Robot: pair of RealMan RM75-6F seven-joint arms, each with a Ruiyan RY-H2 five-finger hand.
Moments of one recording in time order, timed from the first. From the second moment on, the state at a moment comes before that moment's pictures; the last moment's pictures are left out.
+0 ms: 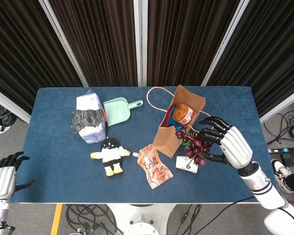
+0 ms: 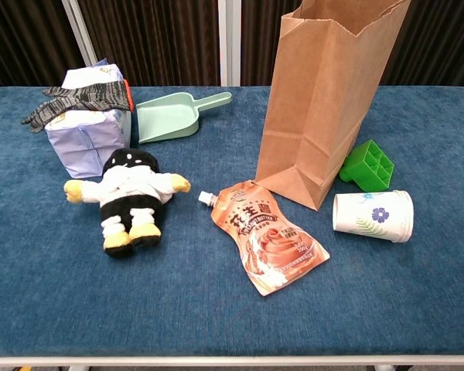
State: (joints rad) left arm -0.02 -1.28 -0.04 -1.49 1.42 1.48 0.04; right arm 0.53 -1.10 0.13 -1.70 -1.78 1.51 0.35
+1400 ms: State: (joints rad) left arm -0.03 -1.28 -0.04 -1.47 1.42 1.46 0.03; right arm 0.64 -1.12 0.26 -1.64 -1.45 1.25 0.13
